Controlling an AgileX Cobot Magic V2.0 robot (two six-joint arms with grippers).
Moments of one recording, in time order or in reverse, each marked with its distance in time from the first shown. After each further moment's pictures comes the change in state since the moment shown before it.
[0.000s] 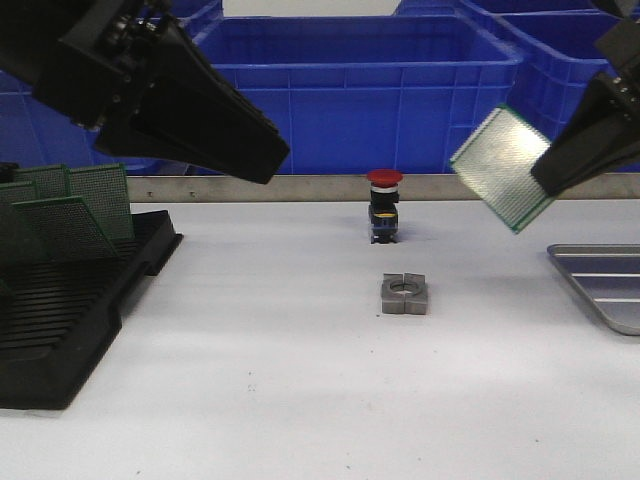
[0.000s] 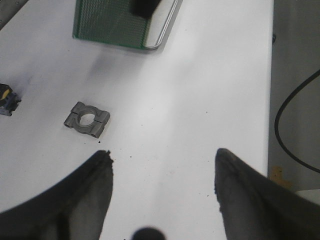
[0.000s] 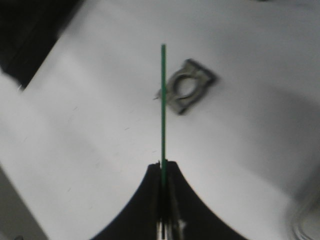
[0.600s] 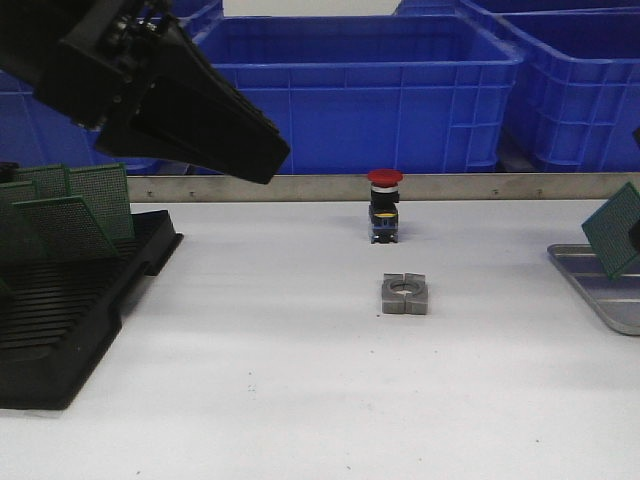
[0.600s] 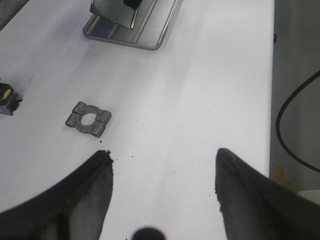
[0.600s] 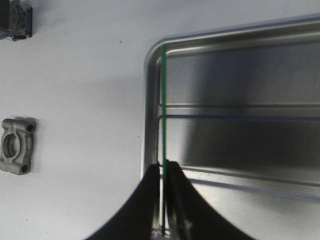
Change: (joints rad) left arm 0.000 0.000 0.000 0.000 -0.008 0.000; right arm -0.172 0.200 0.000 -0.004 -0.241 0.226
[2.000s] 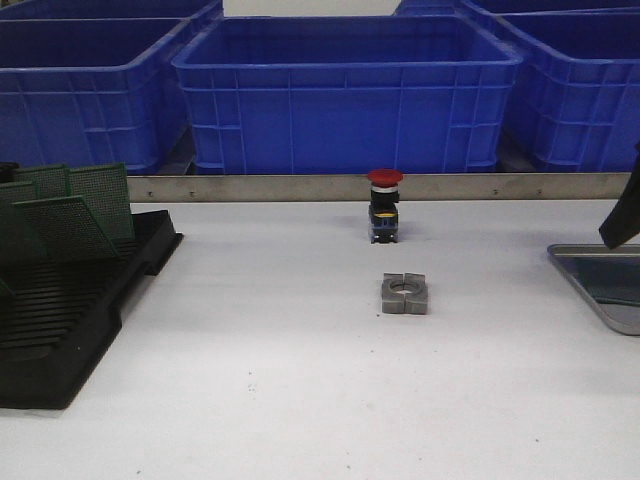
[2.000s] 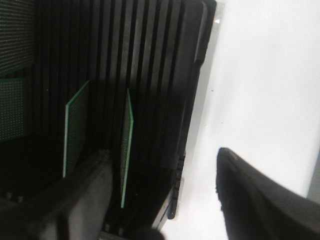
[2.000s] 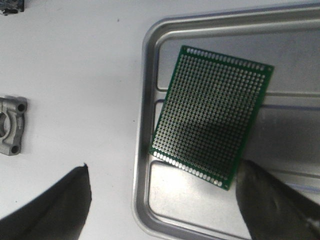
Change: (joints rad) left arm 0.510 -0.066 -0.019 0.918 0.198 -0.043; right arm 0.000 0.004 -0.009 -0.062 0.026 -0.002
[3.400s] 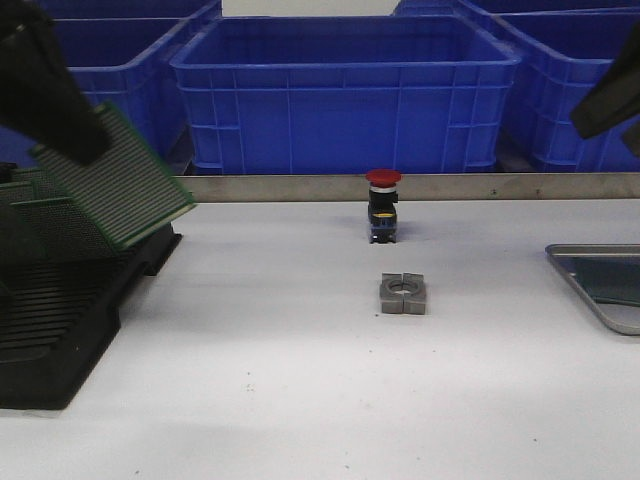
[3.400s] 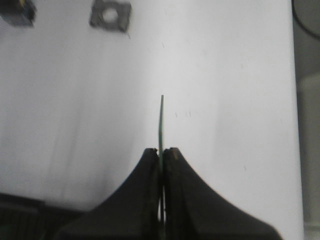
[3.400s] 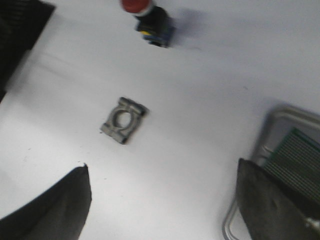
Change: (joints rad) left arm -0.213 0.164 -0.241 -0.489 0.154 -0.007; right arm 0.089 -0.257 -0.007 0.112 0.174 -0.321
